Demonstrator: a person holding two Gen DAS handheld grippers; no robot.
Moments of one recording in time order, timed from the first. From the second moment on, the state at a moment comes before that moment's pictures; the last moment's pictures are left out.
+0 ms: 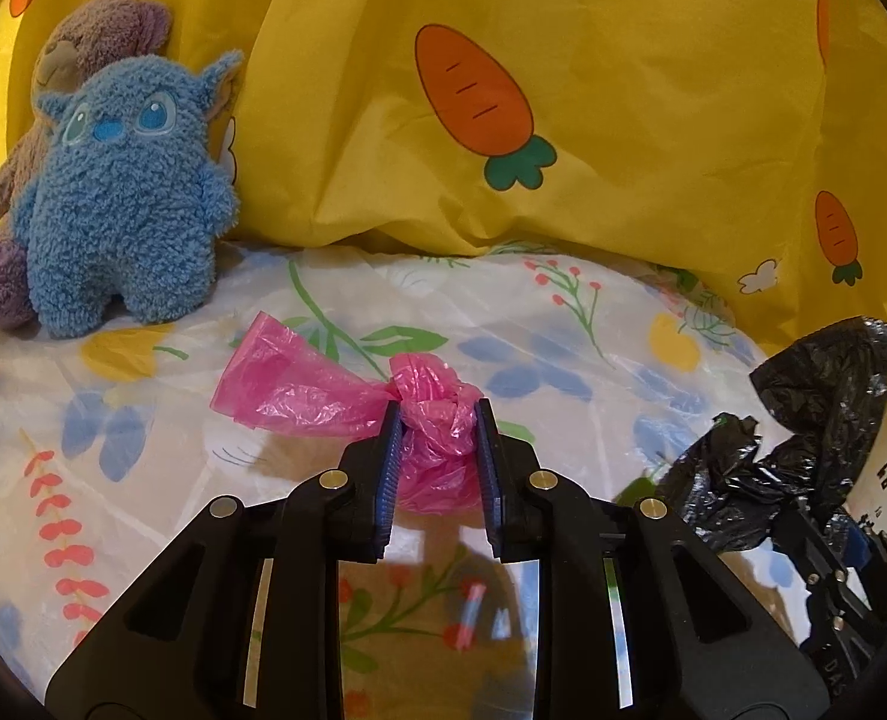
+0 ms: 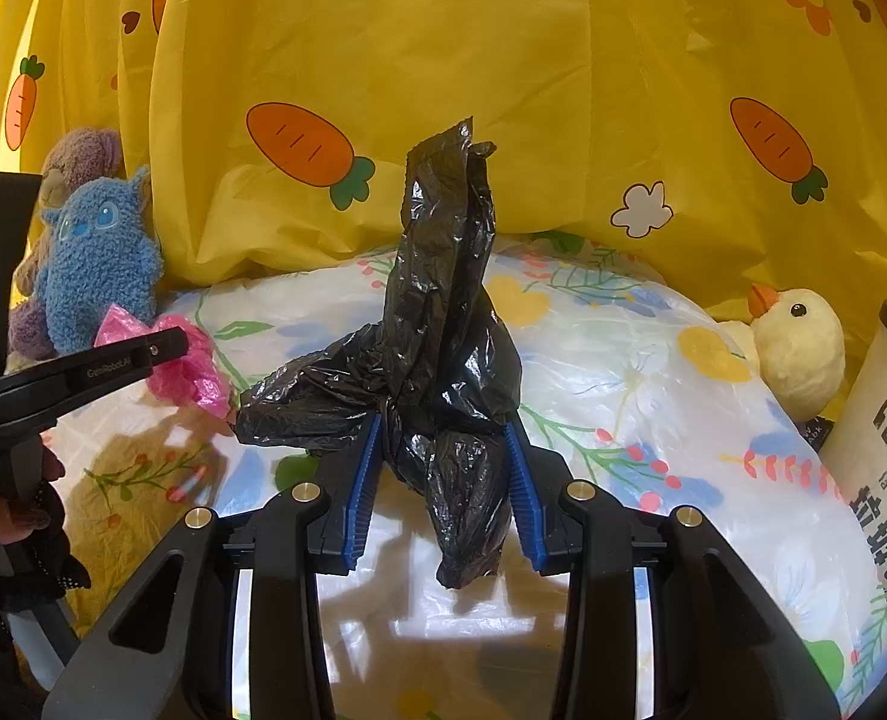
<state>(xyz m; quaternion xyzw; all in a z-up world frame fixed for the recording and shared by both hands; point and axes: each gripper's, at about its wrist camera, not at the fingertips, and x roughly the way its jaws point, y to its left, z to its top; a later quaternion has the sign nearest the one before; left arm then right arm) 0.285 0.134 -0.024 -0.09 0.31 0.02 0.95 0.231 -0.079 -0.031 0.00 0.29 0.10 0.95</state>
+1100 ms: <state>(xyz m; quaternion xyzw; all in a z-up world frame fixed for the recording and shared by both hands) 0.120 -0.038 0.027 -0.03 0.22 -0.11 0.97 0.095 -0.197 0.029 0.00 0.23 0.07 0.97</state>
